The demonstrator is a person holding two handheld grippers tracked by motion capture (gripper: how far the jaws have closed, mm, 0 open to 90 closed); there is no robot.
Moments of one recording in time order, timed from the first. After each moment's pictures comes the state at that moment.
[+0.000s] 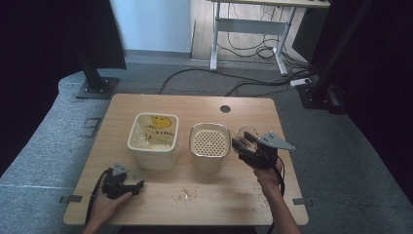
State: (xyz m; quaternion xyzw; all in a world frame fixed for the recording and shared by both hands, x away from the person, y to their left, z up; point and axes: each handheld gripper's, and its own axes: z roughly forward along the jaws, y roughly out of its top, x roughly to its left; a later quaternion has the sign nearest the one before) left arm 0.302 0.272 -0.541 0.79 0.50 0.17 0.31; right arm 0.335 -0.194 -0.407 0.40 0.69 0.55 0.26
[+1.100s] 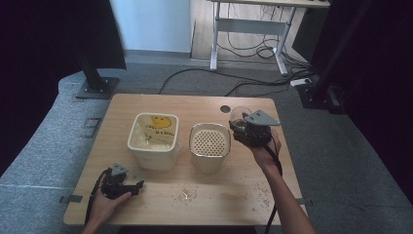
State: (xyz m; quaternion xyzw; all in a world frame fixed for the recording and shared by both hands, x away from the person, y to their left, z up) left arm 0.302 0.274 -0.540 0.79 0.50 0.17 0.31; right arm 0.378 -0.172 -0.366 0.36 0.74 0.45 0.35
